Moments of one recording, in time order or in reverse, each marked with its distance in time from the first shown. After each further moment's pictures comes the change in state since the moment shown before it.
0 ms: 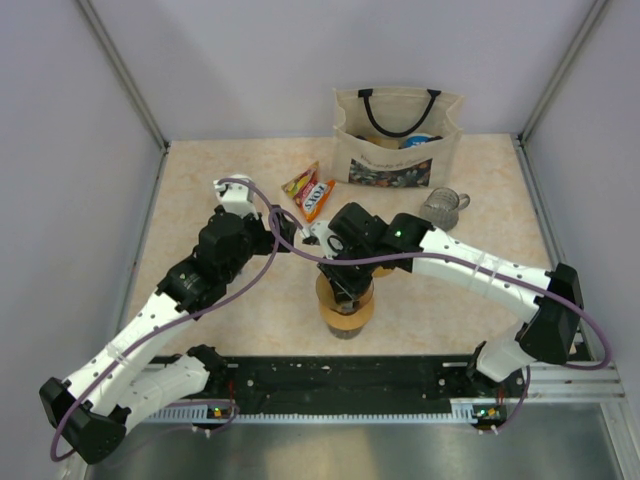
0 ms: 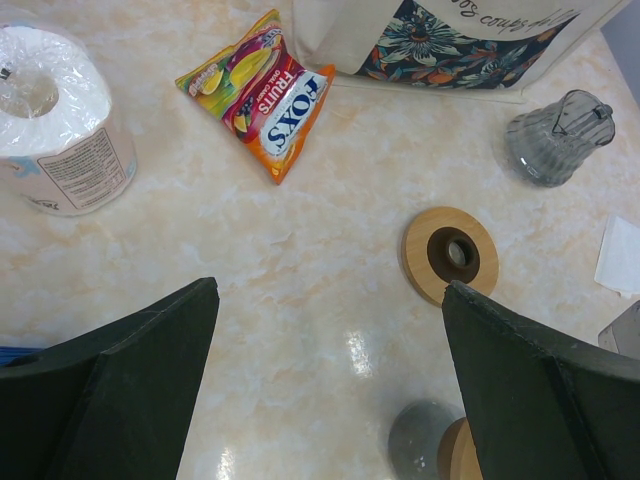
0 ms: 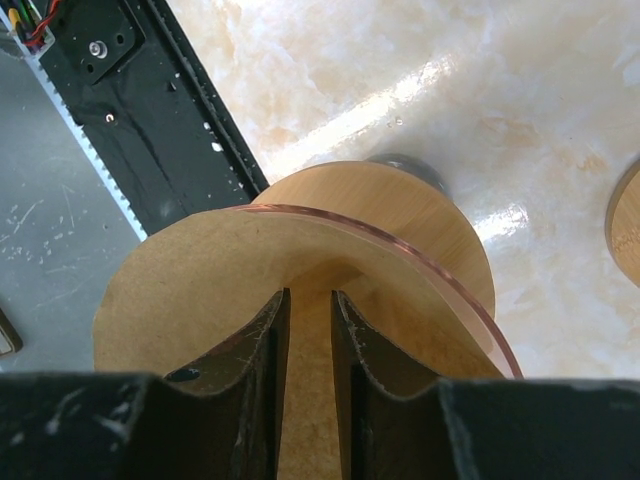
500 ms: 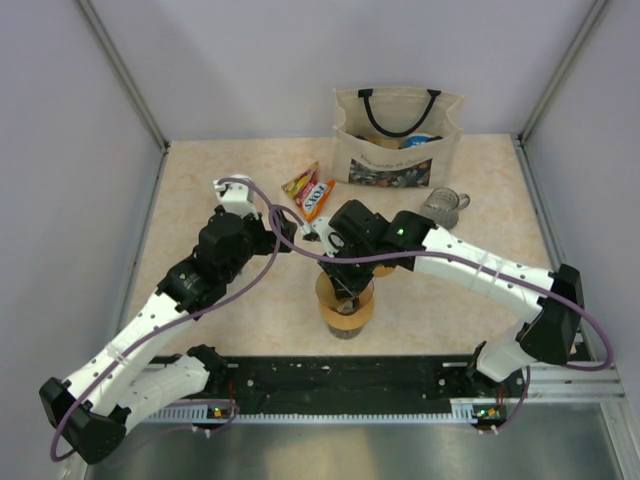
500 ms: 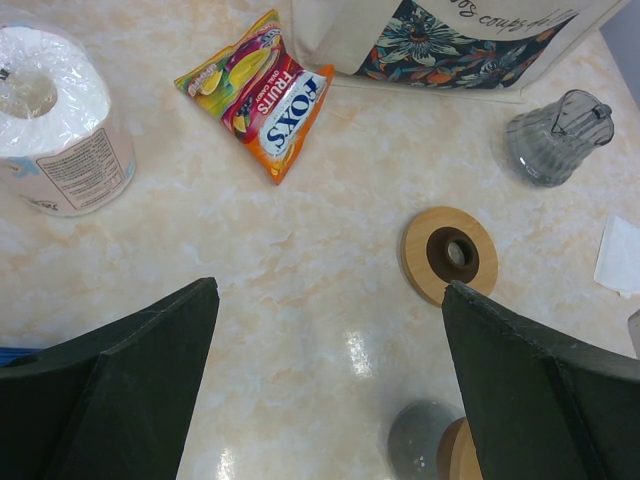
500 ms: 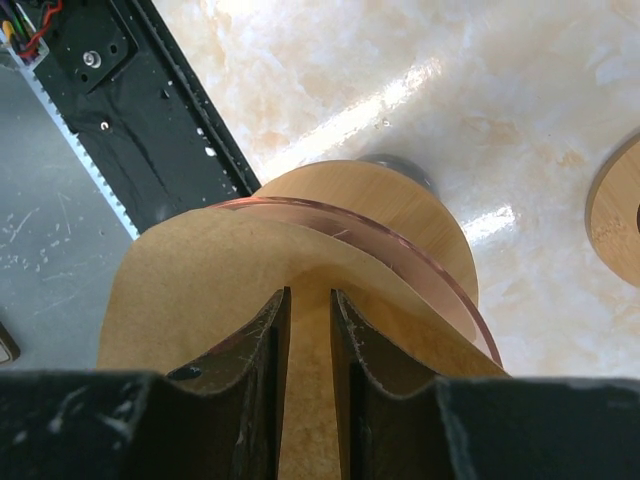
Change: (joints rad) left arm 0.000 0.000 0.000 0.000 0.001 0.000; right arm 0.000 -0.003 0.024 -0.021 0.031 0.009
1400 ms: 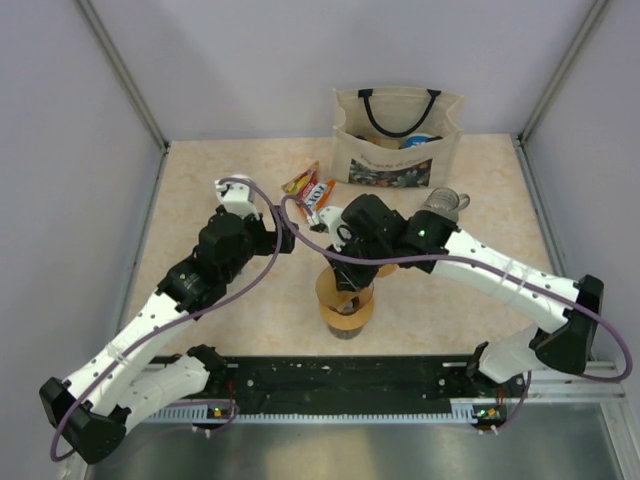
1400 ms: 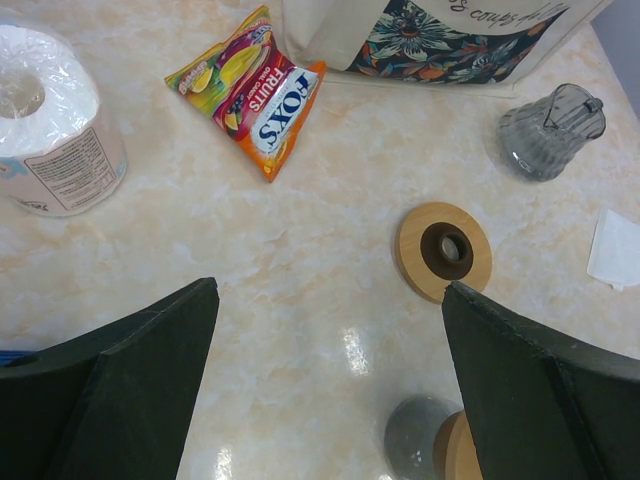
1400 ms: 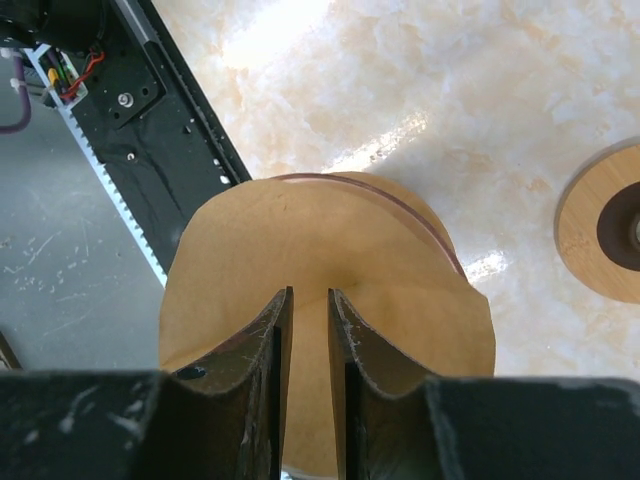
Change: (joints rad) left arm 0.000 0.000 0.000 0.000 0.019 0.000; right arm 0.000 -0.075 0.013 0.033 0.017 0.008
